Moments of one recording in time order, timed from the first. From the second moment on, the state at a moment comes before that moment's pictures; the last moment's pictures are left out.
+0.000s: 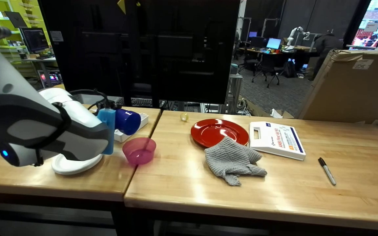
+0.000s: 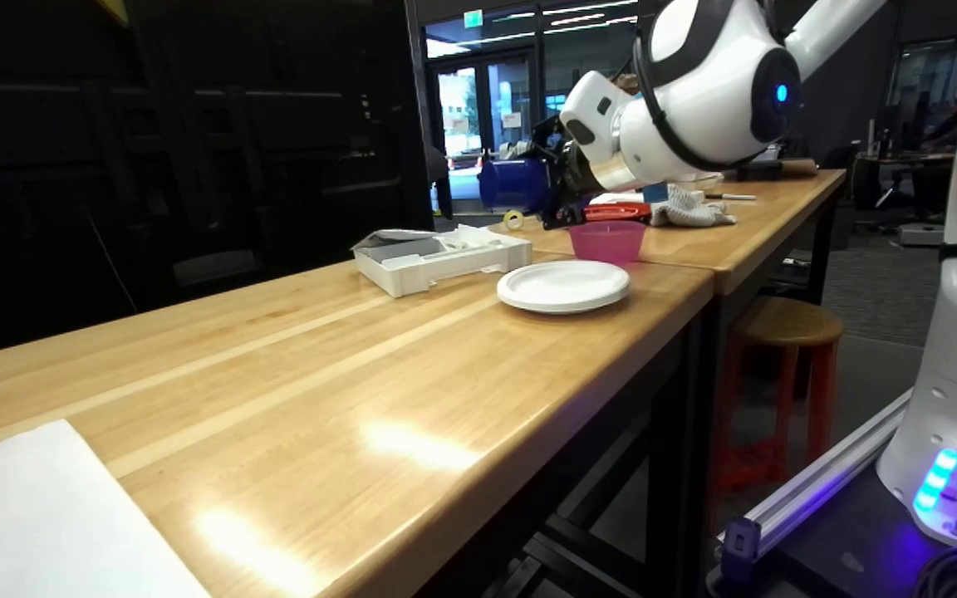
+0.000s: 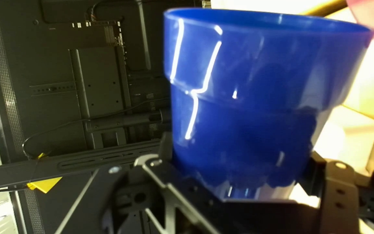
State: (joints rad) arm 0.41 -0.50 0.13 -2.77 -2.31 2.53 1.11
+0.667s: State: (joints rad) arm 0.41 -0.49 0.16 -2.77 -2.32 2.58 1.20
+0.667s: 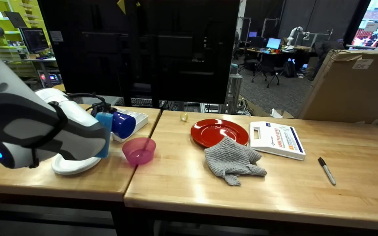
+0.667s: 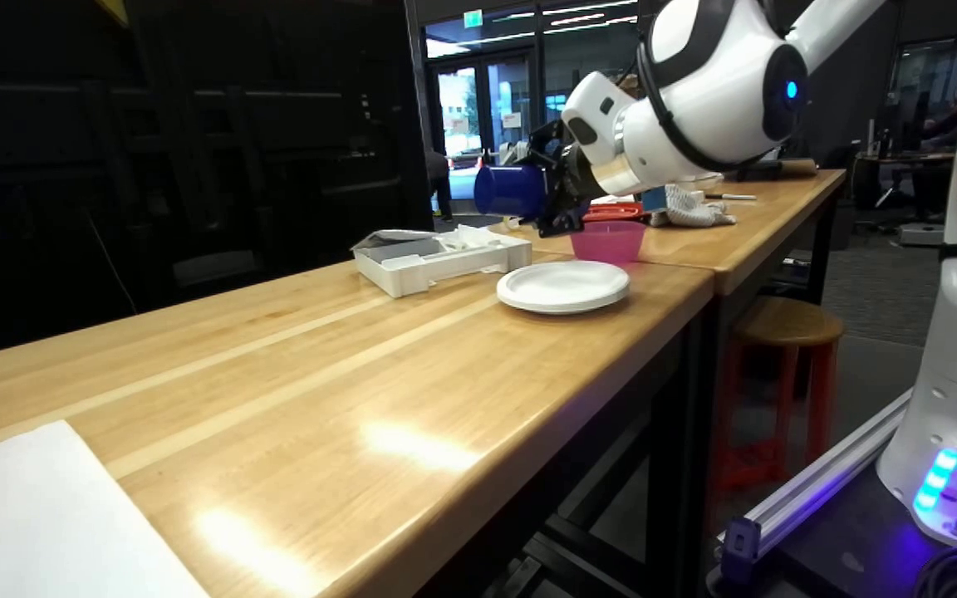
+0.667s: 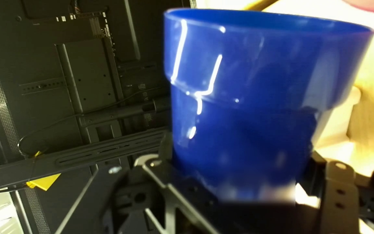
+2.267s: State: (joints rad) arm 0.35 -0.49 0.15 -2.77 -2.49 2.60 1.48
